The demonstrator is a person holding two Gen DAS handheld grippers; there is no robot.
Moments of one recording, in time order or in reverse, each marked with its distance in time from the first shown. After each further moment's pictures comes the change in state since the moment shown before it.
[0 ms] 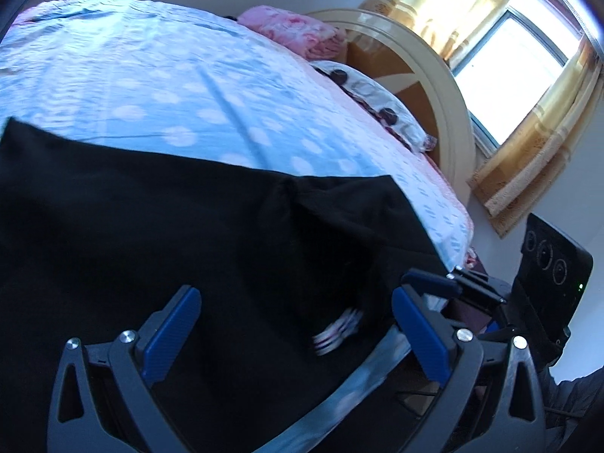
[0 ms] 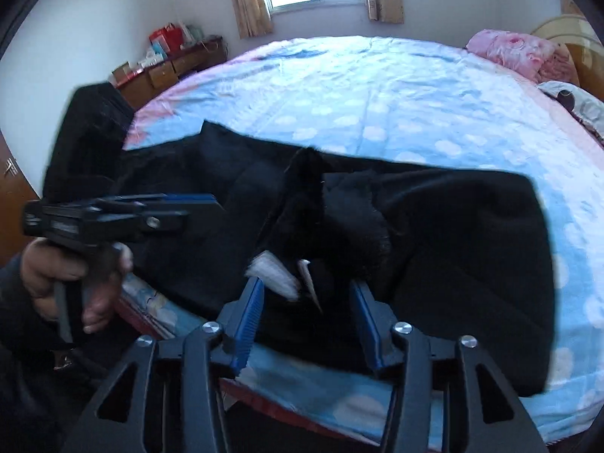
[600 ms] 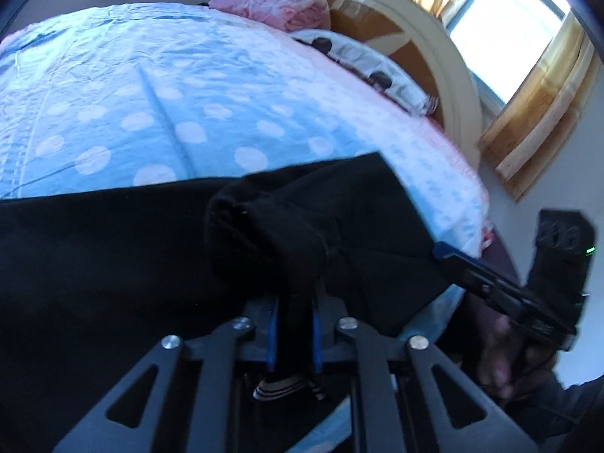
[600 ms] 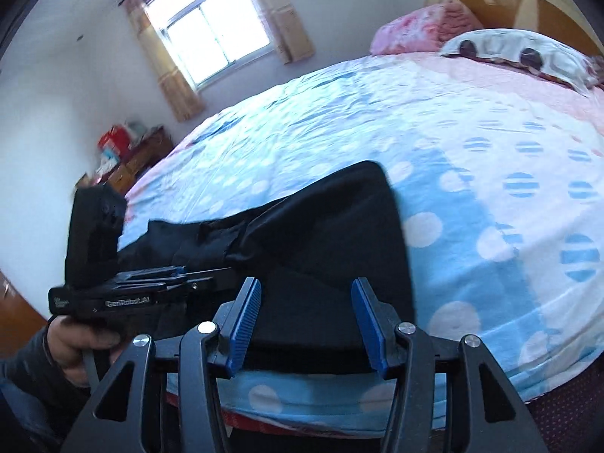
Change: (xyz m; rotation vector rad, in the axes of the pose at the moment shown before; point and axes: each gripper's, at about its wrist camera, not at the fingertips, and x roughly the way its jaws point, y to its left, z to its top) left arm 0.037 -0.045 0.016 0.105 0.092 0.059; right arm -0.050 -0.096 -0.033 0.394 -0.206 -0.028
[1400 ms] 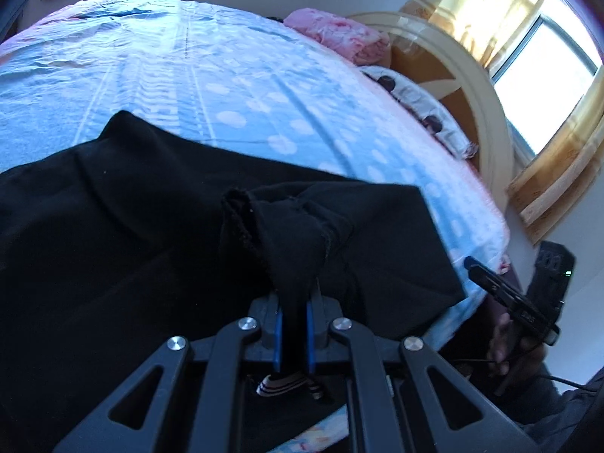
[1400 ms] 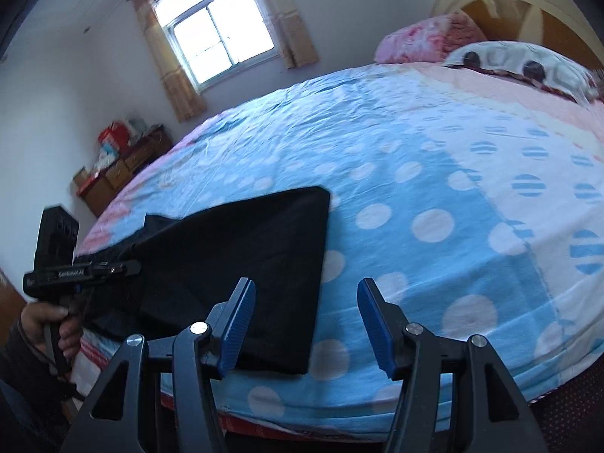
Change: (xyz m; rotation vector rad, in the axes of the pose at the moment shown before) left arm -0.083 0.096 -0.042 -0.171 -0.078 0.131; right arm 0.017 0.023 -0.015 -0.101 0.018 -0.009
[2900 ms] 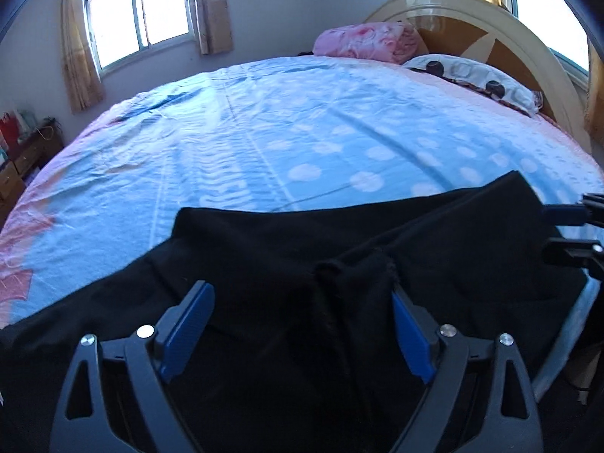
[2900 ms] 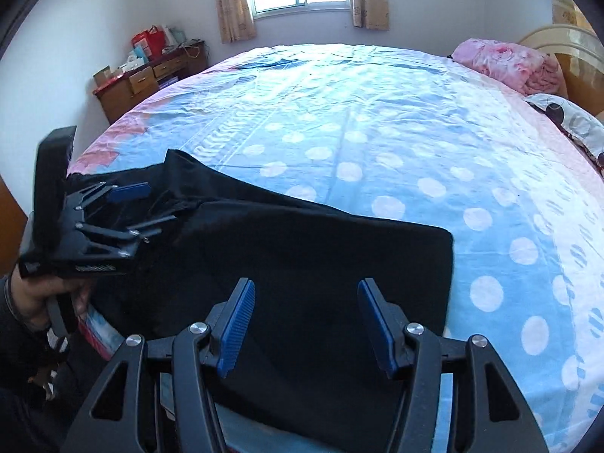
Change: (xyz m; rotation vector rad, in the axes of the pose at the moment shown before) left arm 0.024 -0.005 0.015 0.290 -0.160 0.468; right arm 0.073 0.089 0.047 -0.277 0.191 -0.006
